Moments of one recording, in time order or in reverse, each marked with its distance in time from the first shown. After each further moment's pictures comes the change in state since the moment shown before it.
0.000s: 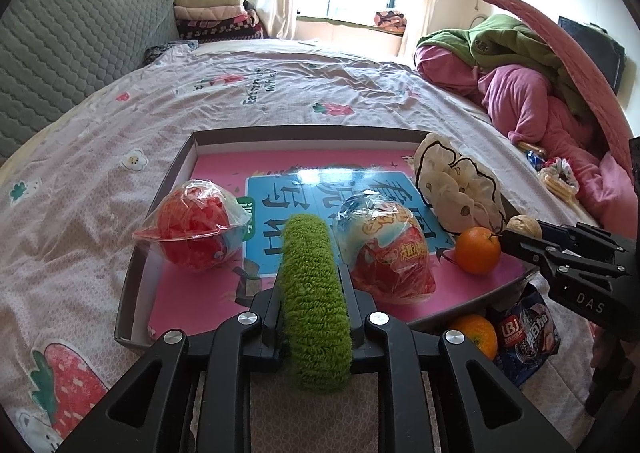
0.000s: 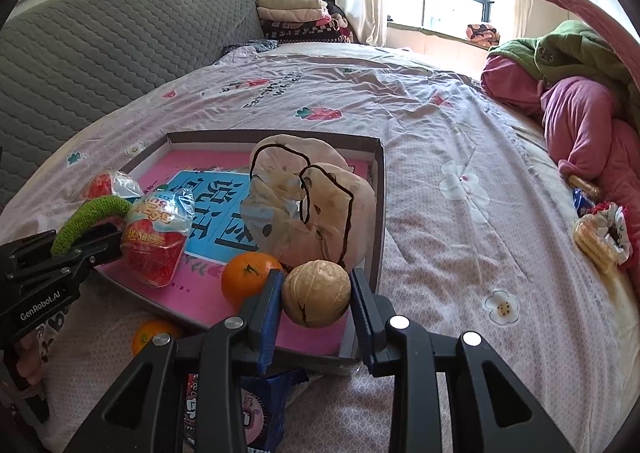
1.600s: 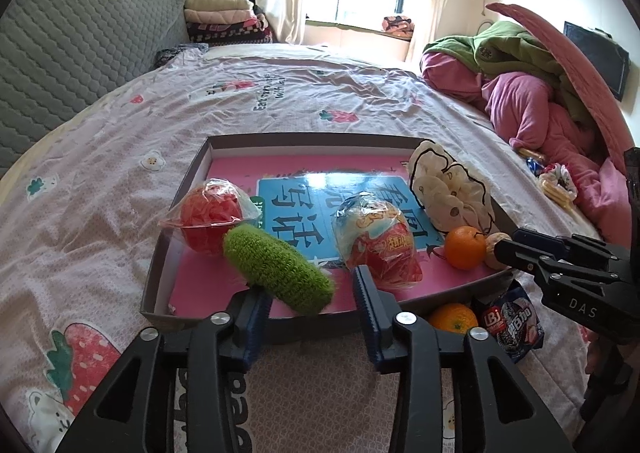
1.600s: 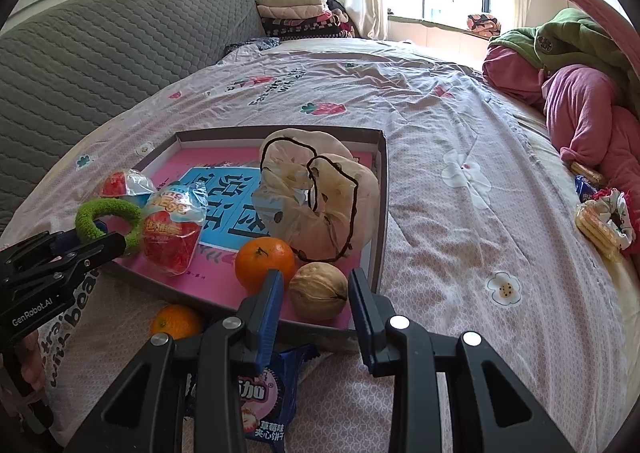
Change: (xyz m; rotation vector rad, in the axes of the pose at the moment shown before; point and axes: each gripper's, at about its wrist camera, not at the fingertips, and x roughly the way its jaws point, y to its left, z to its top) left arm -0.025 -0.001 -0.003 -0.026 -0.011 0.025; right arm -0.012 0.001 -0.007 0.021 0.018 0.026
